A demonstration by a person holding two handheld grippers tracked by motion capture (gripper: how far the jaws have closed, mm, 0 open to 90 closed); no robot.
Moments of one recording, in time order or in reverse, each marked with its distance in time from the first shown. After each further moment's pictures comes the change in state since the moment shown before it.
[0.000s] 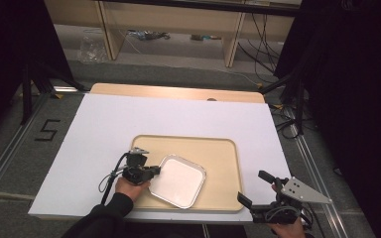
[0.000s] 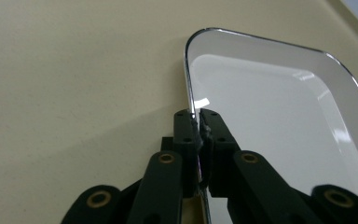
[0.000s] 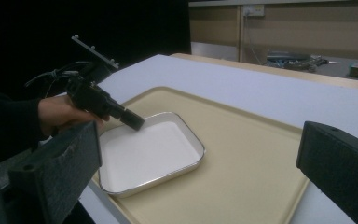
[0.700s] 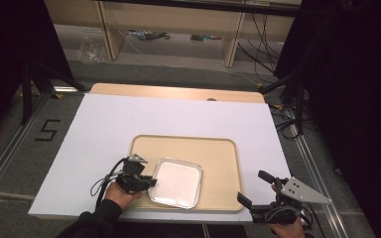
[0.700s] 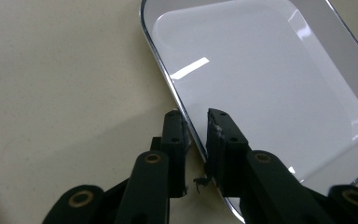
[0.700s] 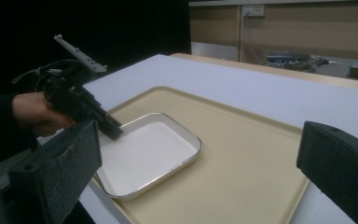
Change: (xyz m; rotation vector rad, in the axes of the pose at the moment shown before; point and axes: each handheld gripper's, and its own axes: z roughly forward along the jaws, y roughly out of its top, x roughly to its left) left arm -0.011 -0.014 -0.024 0.146 0.003 0.114; right arm 0.001 0.000 0.000 -0.007 -0.013 0.008
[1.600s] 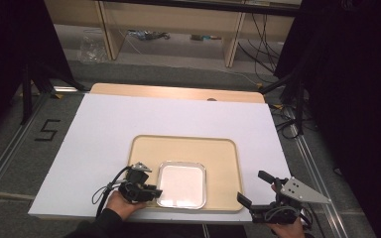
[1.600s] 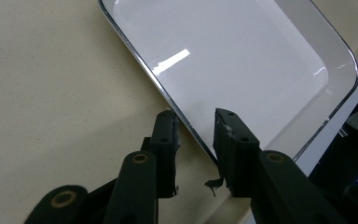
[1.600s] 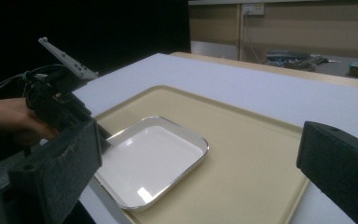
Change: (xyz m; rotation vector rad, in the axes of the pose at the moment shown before) left arm -0.024 -0.010 -0.001 0.032 -0.070 0.000; right arm -0.001 0.000 0.001 0.010 0.003 -0.009
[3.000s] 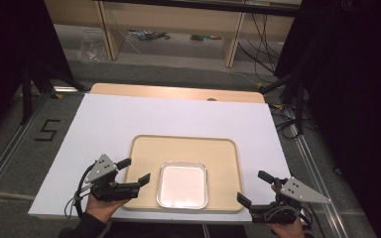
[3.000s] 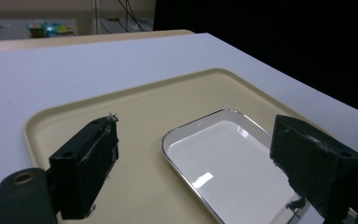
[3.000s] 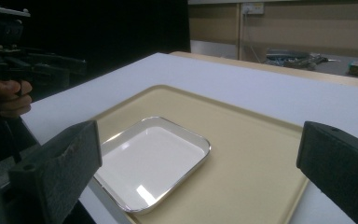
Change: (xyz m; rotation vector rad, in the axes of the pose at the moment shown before) left arm -0.006 -0.018 -0.080 -0.602 0.118 0.107; right arm 0.000 0.000 0.000 0.007 -0.006 0.003
